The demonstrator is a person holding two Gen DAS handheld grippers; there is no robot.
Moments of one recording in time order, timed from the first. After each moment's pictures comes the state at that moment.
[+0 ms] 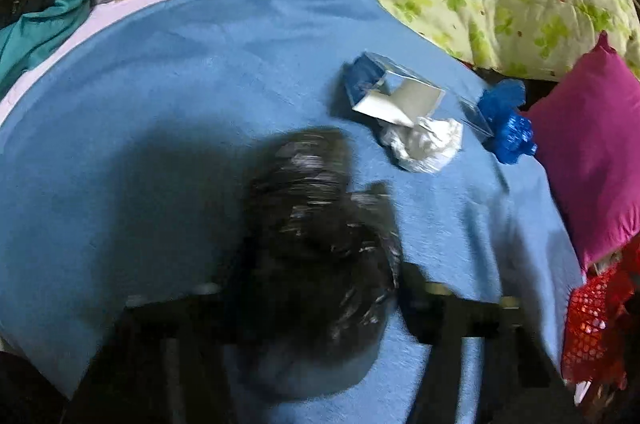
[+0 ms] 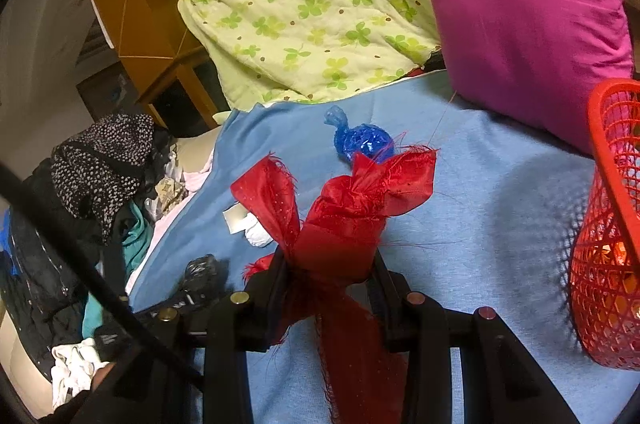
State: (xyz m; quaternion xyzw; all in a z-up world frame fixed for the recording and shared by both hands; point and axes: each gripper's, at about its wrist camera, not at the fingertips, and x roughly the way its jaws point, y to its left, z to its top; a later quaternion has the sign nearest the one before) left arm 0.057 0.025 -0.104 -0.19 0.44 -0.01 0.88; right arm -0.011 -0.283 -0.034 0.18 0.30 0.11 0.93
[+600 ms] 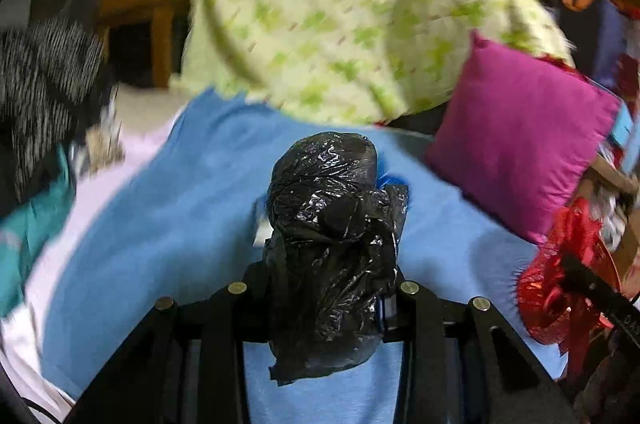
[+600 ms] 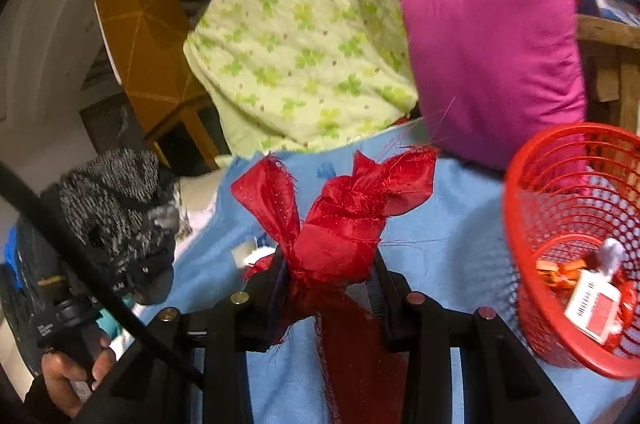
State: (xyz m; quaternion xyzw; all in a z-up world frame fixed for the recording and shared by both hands) left arm -0.029 -0.059 0.057 -0.02 0.28 -0.09 0.96; right arm -0.076 -0.315 0.009 0.20 0.22 0.09 0.95
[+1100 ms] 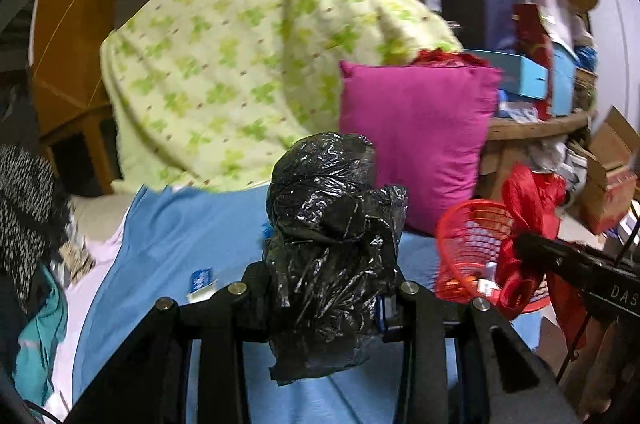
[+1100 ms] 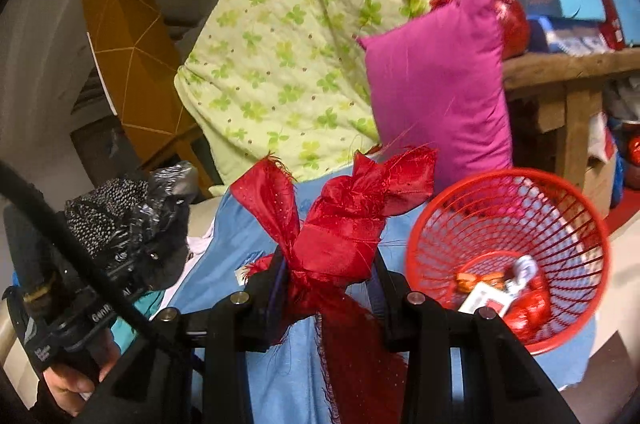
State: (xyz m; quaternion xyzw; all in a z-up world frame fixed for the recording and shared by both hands) left arm -0.108 -0.177 0.132 0.09 0.20 -0.19 0.96; right arm -0.168 -0.371 0.081 0.21 0.20 0.05 0.96
